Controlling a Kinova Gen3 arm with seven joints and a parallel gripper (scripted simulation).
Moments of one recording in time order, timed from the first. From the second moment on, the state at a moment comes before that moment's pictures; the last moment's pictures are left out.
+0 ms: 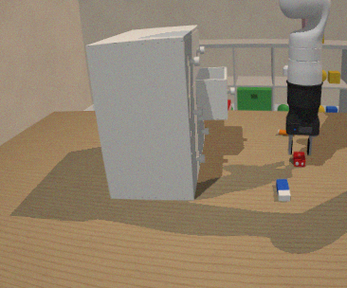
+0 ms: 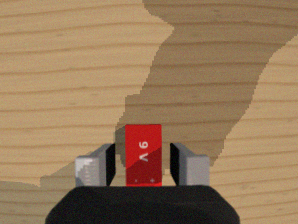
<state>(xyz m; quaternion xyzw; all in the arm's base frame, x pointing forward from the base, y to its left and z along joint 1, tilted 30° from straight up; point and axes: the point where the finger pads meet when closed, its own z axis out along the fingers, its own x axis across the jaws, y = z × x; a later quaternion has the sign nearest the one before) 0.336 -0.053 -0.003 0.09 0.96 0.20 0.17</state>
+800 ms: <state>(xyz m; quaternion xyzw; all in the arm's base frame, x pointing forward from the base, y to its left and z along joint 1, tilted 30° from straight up) 0.344 -0.043 -0.024 0.09 0.96 0.20 0.16</state>
